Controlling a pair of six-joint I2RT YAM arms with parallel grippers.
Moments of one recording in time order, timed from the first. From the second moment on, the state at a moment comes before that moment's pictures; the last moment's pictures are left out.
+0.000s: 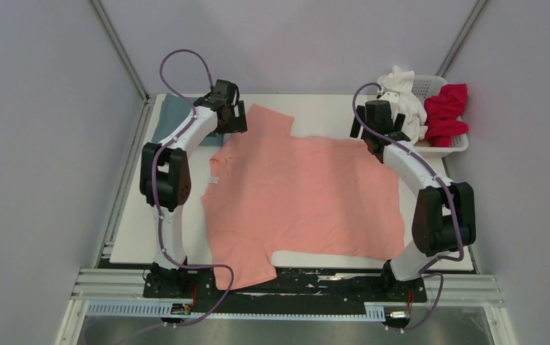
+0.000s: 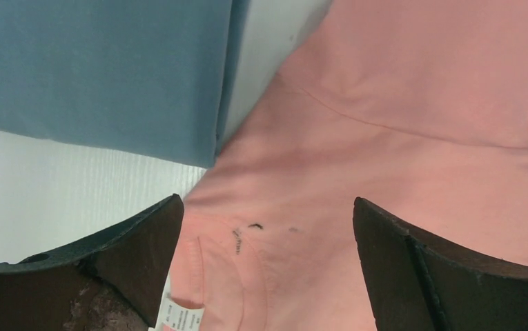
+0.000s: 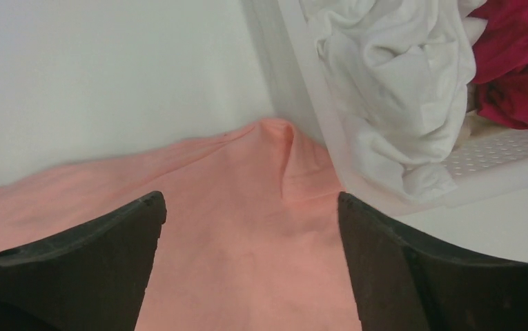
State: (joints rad) left arm -0.29 2.10 1.80 -0.70 -0.23 -0.38; right arm 0.18 1.64 1.20 -0.20 0.44 0.26
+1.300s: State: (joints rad) left arm -0.28 1.40 0.69 -0.30 -0.06 -0.77; right arm 0.18 1.87 1.18 -0.22 0.12 0.30
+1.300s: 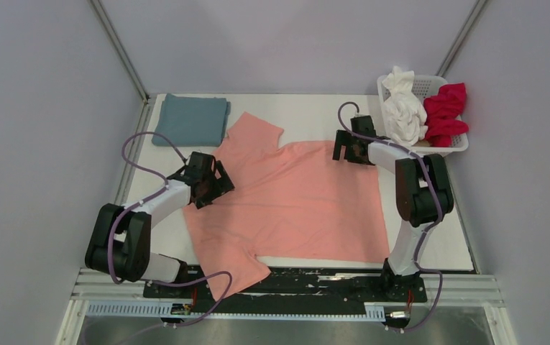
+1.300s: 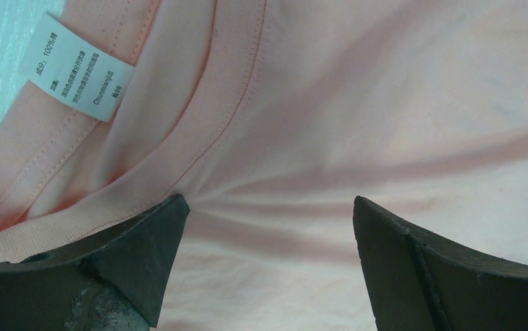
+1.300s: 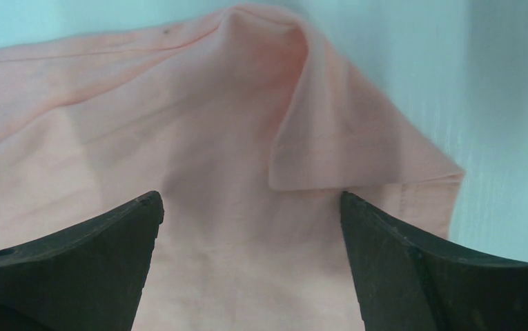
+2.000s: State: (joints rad) left arm -0.28 1.43 0.73 -0.34 -0.06 -0.75; right arm 0.19 2.13 1.57 -0.37 0.75 0.23
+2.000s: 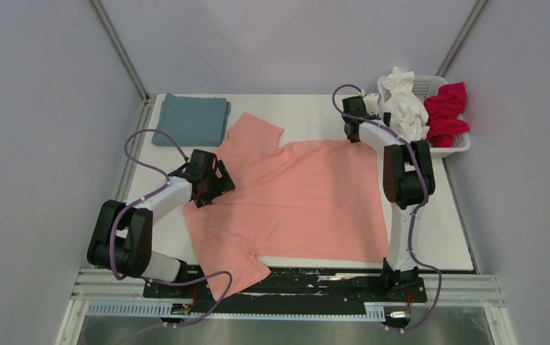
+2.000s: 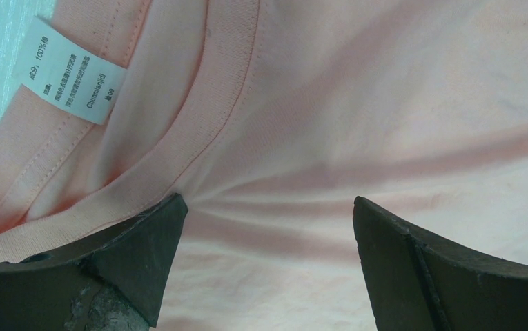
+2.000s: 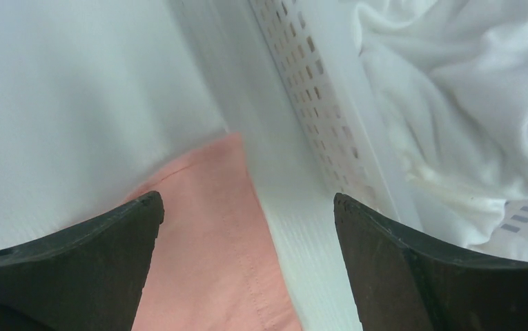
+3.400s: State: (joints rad) left arm -0.30 2.09 1.53 -0.43 0.24 -0.62; right arm 0.15 1.75 1.04 -0.30 0.17 0.41
